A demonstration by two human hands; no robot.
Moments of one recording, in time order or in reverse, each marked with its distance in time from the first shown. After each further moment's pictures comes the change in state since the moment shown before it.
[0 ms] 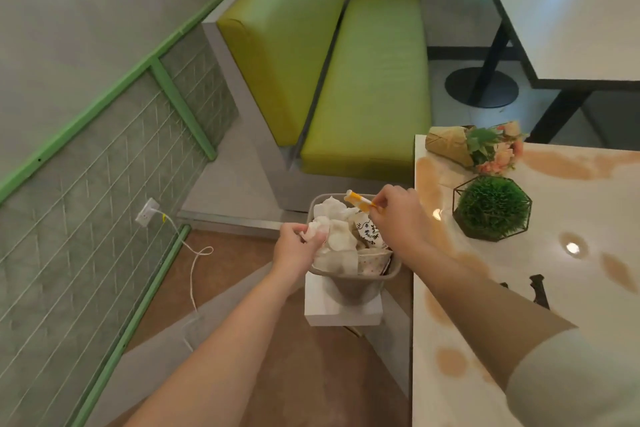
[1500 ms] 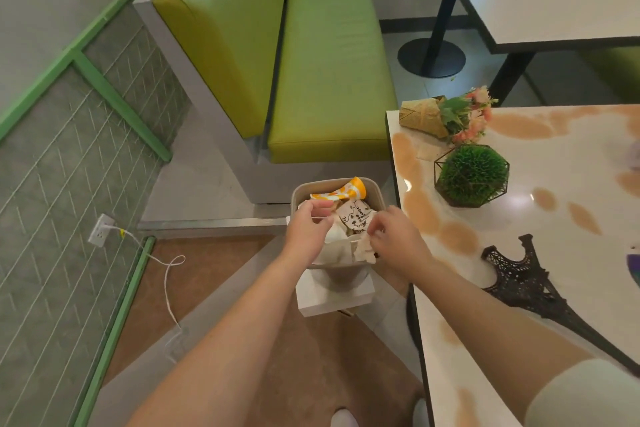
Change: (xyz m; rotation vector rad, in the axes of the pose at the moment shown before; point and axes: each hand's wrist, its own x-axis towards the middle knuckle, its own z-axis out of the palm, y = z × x) left_hand 0.017 0.024 0.019 0.093 -0.255 0.198; right_hand -0.047 0.030 0.032 0.077 -0.192 0.120
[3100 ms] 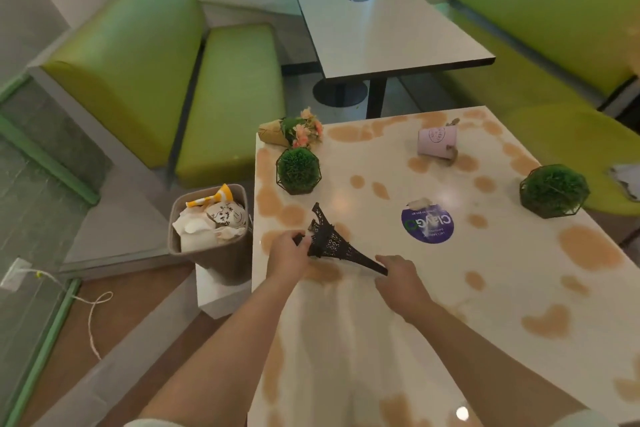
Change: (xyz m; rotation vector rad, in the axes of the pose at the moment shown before) left_hand -0.188 0.081 0.231 0.234 -0.017 0.039; right_hand -0.246 0.205 -0.170 0.023 -0.009 0.357
